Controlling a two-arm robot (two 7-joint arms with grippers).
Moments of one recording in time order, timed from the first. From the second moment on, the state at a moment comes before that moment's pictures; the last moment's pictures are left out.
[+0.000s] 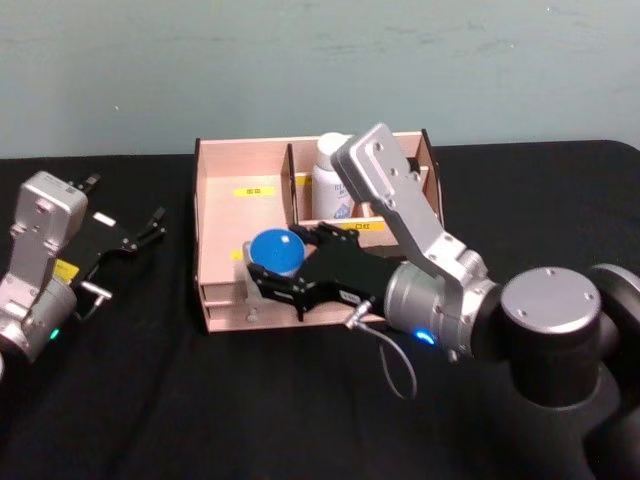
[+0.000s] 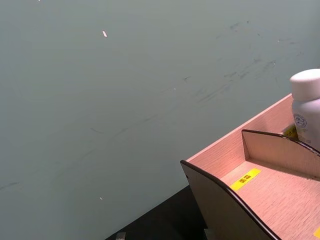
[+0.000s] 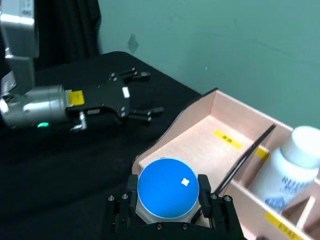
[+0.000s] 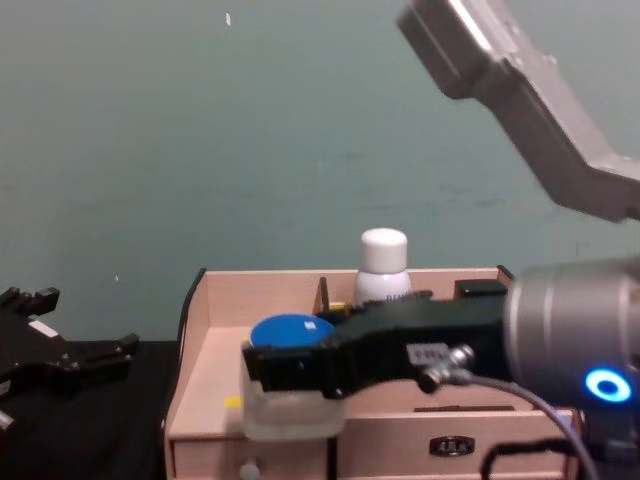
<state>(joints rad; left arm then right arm) -0.20 0.60 0.45 -1.41 -0.25 -0.12 0.03 0.19 0.28 -0.50 -1.82 0.16 0.56 0.36</state>
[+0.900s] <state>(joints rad) -0.20 0.60 0.45 -1.41 -0.25 -0.12 0.03 0.35 0.14 -0.50 -1.55 0.09 0.49 0.33</state>
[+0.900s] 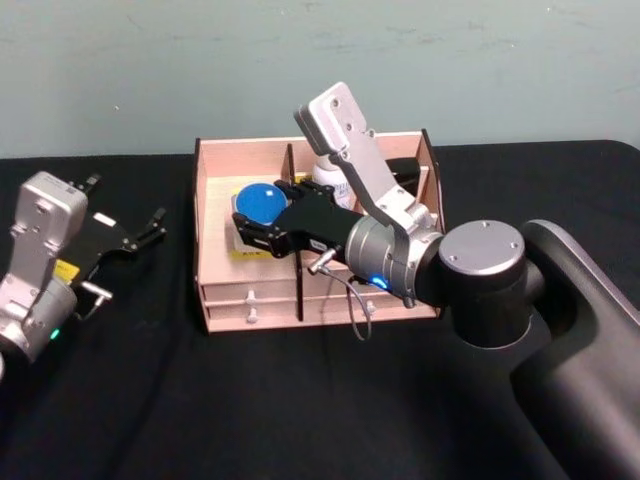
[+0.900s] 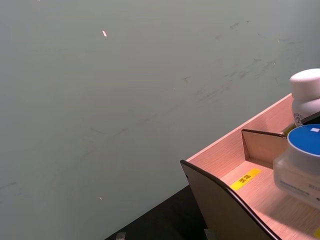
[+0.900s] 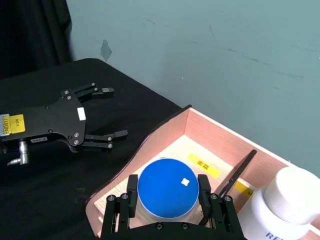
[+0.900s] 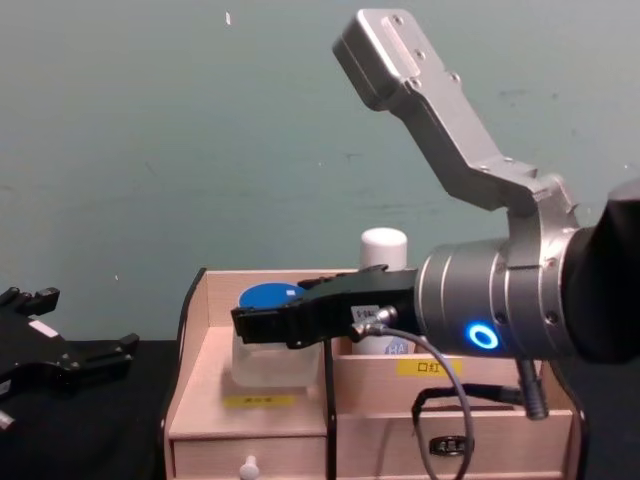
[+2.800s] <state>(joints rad) -0.20 0.60 0.45 -1.41 -0.25 -0.12 0.03 0.11 0.22 -0.34 -1.83 0.00 0.19 0.18</state>
